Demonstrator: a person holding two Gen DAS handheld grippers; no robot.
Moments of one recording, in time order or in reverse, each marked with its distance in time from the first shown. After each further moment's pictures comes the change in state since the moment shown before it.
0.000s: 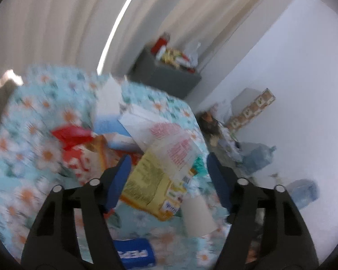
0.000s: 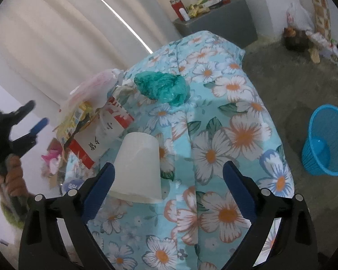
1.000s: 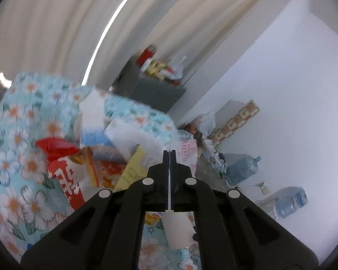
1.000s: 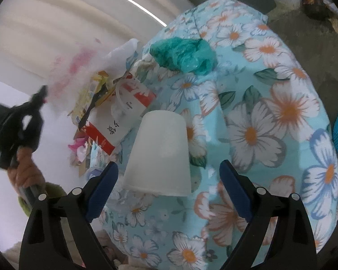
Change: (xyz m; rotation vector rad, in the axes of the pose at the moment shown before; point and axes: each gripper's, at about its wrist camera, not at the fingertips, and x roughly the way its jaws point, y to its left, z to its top) left arm -0.018 -0.014 -0.001 0.068 -0.145 -0.103; right arm 0.045 0.009 -0.002 0.065 0.195 0.180
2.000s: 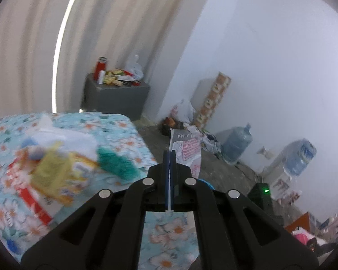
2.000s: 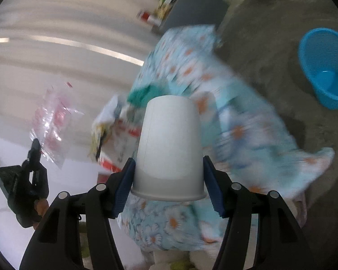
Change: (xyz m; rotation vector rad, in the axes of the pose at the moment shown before) left arm 0.019 -0.161 -0.075 0.342 0.033 -0.057; right arm -0.139 -0.103 -0.063 0.343 -0.306 0.093
